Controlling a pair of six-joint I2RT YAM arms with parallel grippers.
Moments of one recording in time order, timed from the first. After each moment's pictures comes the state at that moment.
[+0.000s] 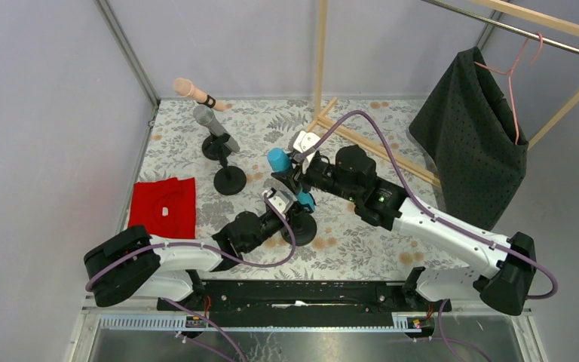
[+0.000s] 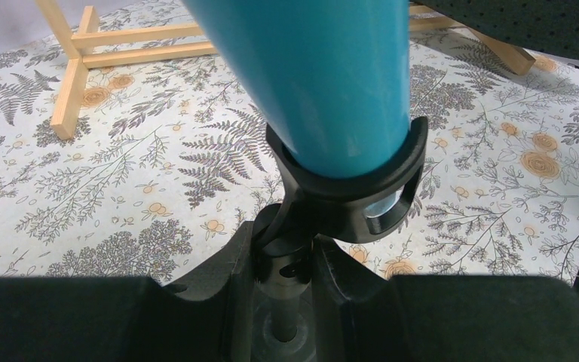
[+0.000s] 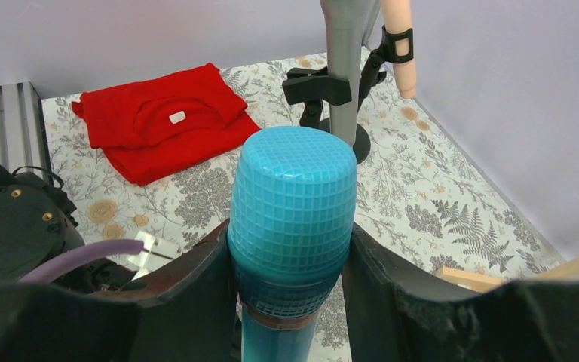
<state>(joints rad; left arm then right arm) -1.02 1.27 0.31 0.90 -0.15 -0.05 0.95 1.25 1.10 0.05 -0.12 -0.19</state>
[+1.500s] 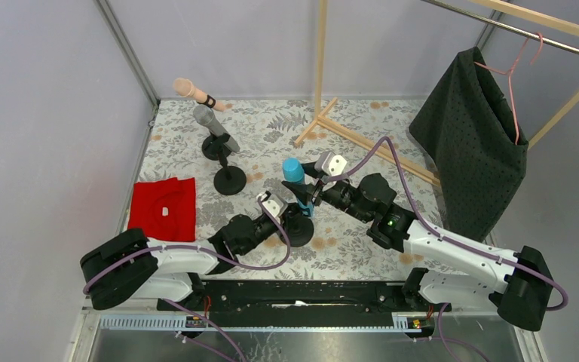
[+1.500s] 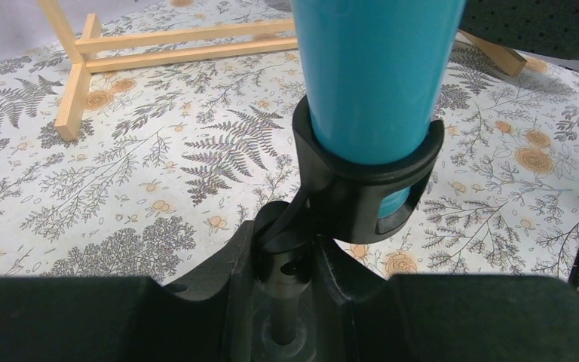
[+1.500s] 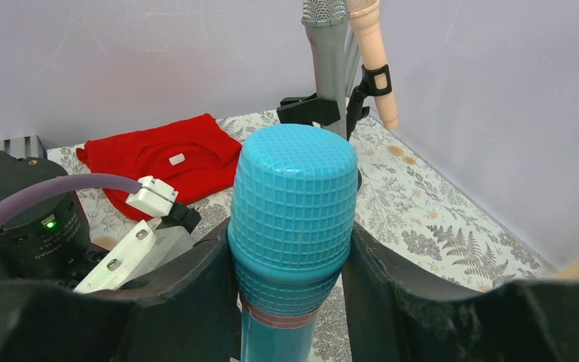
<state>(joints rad) -1.00 1.24 0.26 0.96 -0.13 -0.04 0.96 1.09 0.75 0.41 -0.09 -0.15</state>
